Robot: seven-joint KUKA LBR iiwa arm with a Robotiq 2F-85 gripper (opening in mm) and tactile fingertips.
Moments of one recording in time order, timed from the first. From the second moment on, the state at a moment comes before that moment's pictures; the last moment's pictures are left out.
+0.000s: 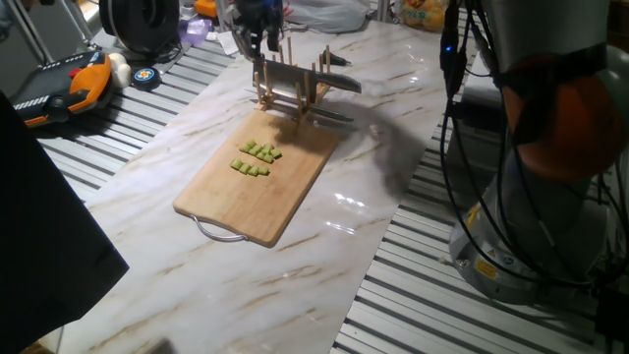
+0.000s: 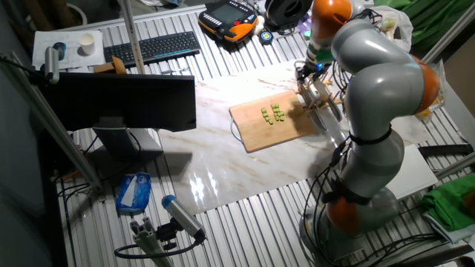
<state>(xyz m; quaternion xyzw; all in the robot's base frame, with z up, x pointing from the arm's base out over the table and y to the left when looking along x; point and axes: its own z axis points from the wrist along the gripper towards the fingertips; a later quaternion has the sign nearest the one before) 0.562 -0.105 0.206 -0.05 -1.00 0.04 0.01</state>
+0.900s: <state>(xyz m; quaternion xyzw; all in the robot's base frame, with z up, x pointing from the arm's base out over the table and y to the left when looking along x) 0.533 -0.012 0.178 -0.08 -1.00 0.01 0.01</state>
